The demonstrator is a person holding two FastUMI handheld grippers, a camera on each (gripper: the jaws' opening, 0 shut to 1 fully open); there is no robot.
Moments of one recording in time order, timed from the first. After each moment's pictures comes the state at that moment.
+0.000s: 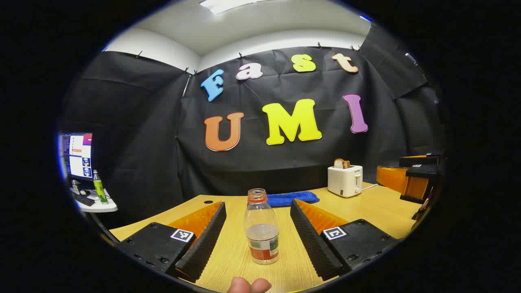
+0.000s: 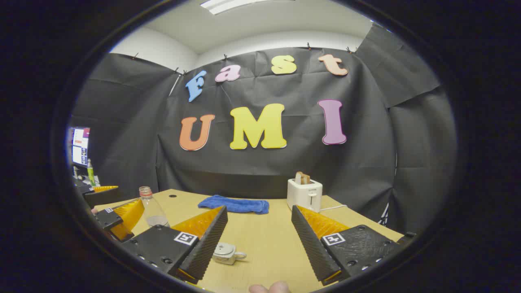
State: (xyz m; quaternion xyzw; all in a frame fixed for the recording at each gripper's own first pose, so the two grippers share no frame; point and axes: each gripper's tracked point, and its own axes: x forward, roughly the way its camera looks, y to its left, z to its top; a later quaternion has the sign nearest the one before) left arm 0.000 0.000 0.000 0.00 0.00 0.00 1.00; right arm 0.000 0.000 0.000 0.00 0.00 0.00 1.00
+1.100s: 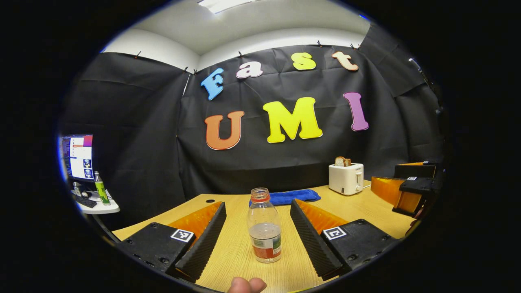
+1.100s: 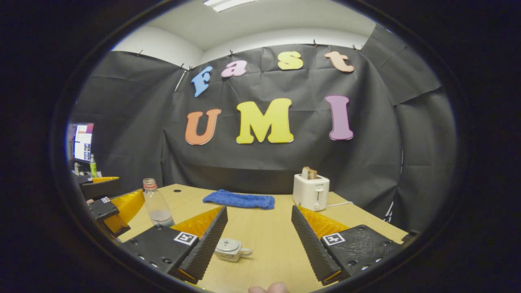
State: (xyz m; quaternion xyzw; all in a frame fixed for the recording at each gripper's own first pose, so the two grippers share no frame) left arm -0.004 0.006 0.000 0.00 0.01 0.00 1.00; right arm 0.007 0.019 -0.026 -0.01 0.02 0.03 1.00
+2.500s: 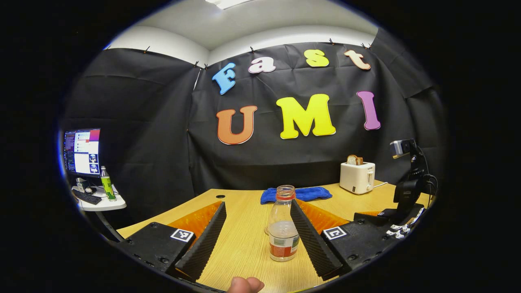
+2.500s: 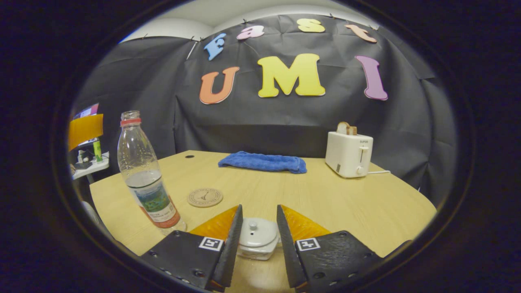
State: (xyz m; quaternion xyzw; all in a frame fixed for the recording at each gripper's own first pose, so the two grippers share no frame) left arm -0.001 0.038 -0.006 -0.01 0.03 0.03 1.00; right arm 0.088 0.082 -0.148 -0.03 0.14 0.09 0.99
